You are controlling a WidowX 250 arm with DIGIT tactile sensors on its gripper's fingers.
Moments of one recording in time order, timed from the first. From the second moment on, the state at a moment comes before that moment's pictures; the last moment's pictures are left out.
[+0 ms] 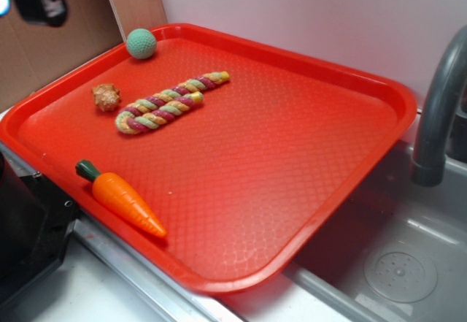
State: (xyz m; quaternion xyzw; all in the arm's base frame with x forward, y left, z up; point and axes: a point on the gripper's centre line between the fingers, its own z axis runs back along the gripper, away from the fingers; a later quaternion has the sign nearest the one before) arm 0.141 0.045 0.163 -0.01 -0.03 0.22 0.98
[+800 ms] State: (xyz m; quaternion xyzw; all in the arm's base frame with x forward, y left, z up) arm 0.205 0.096 0.085 0.03 -0.10 0.49 0.86
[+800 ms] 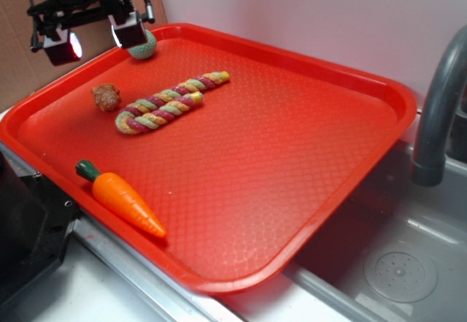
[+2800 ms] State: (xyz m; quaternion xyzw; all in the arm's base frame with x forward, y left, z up) arm 0.185 -0.040 0.172 0.00 -0.05 0.03 1.00
